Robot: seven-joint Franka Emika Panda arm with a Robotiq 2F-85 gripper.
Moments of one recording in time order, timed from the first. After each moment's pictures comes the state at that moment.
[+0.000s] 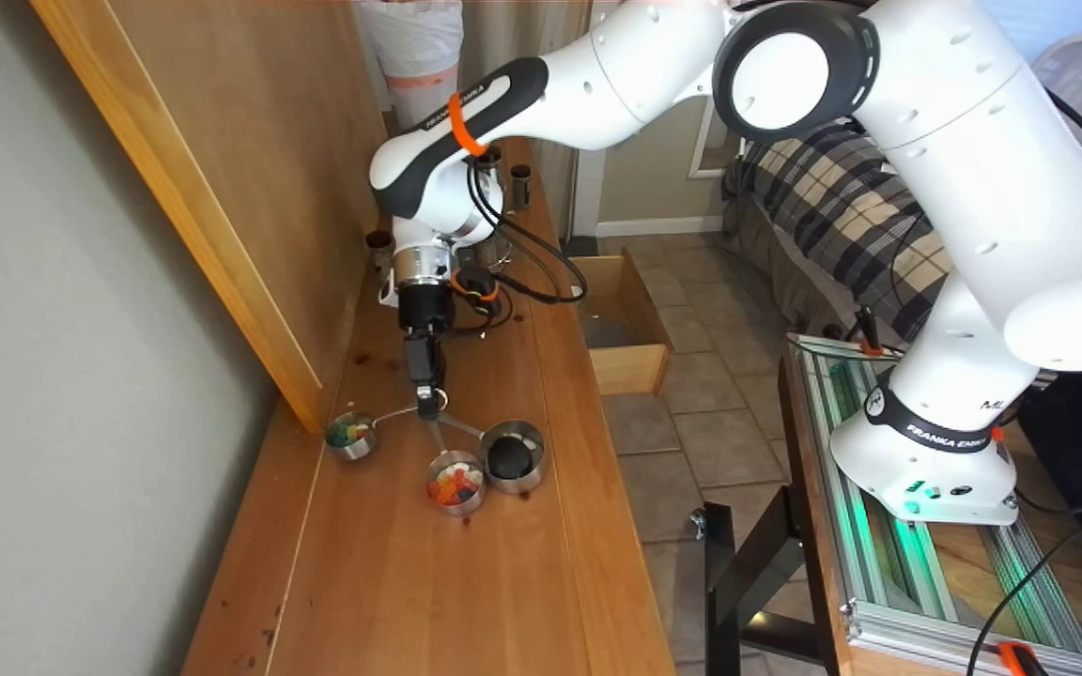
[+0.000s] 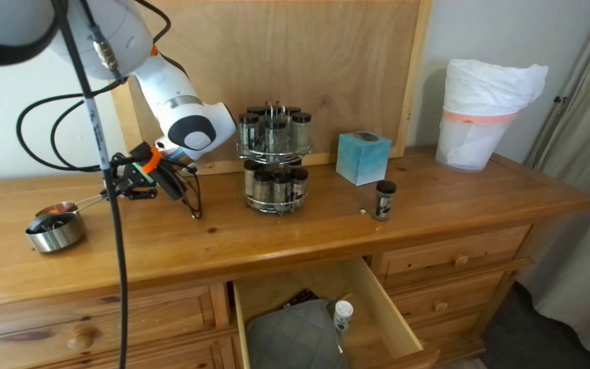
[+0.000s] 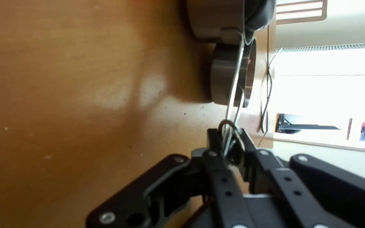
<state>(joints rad) -0.23 0.88 0.17 -1.41 0.75 1.67 -0.66</state>
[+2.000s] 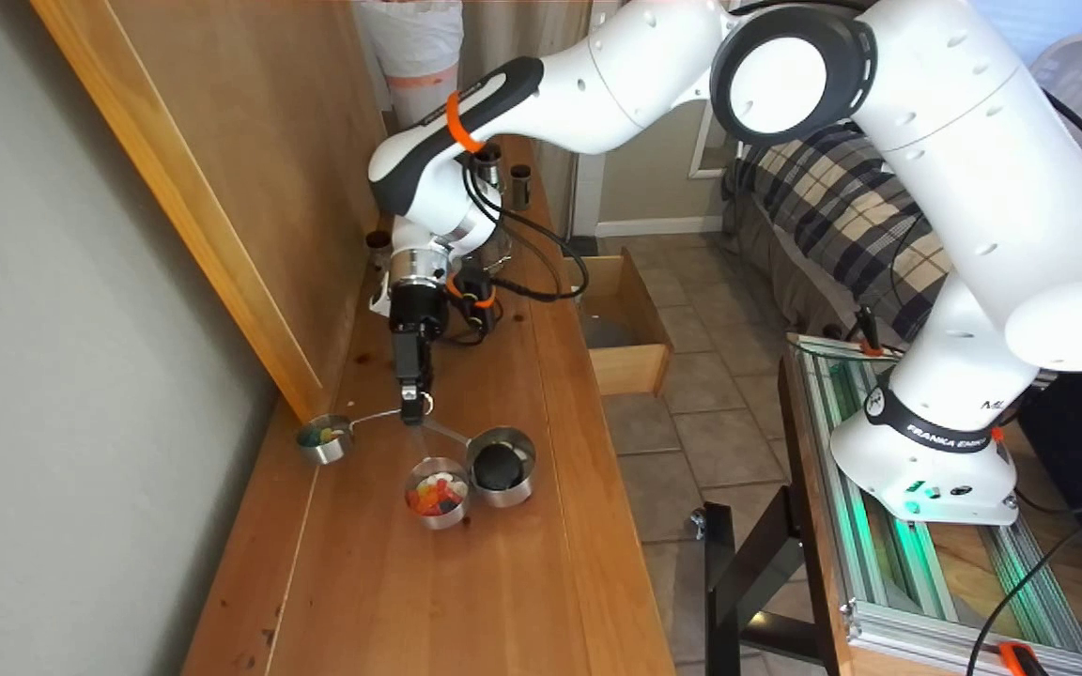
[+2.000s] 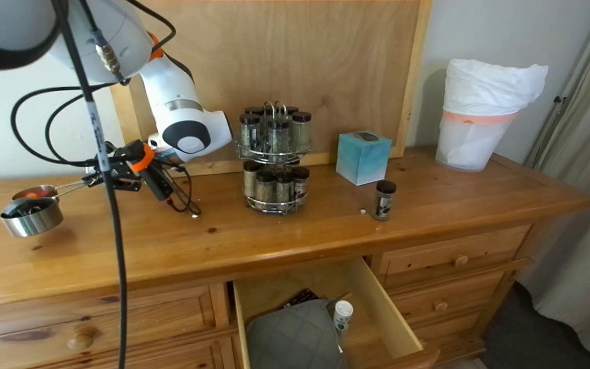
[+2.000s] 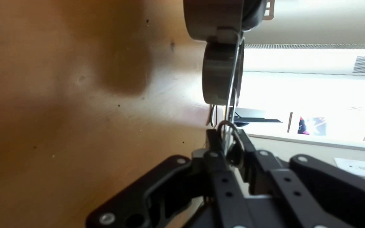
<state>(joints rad) -0.22 0.89 0.17 -1.41 0.92 1.59 -0.74</state>
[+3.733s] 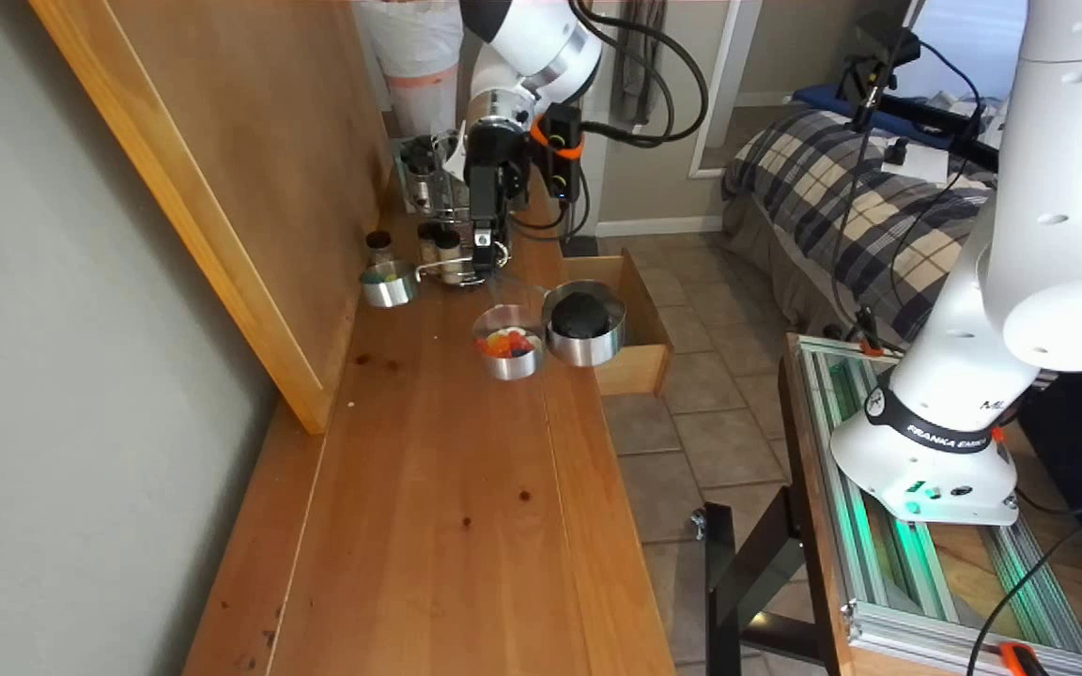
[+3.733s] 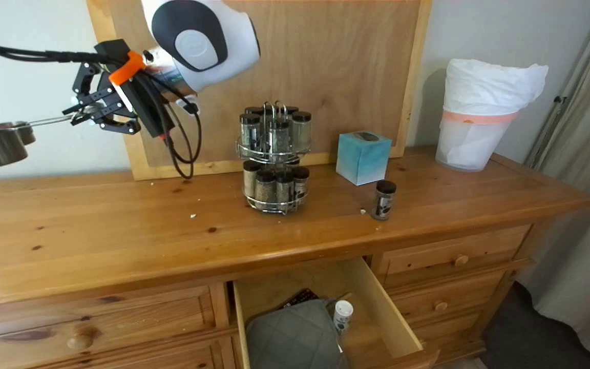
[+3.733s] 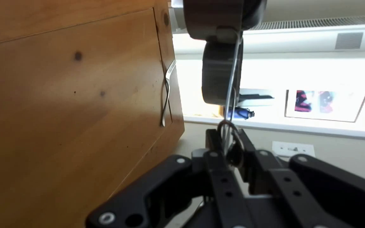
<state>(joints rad) -0.25 0.34 -0.05 -1.83 0.98 1.44 -0.67</state>
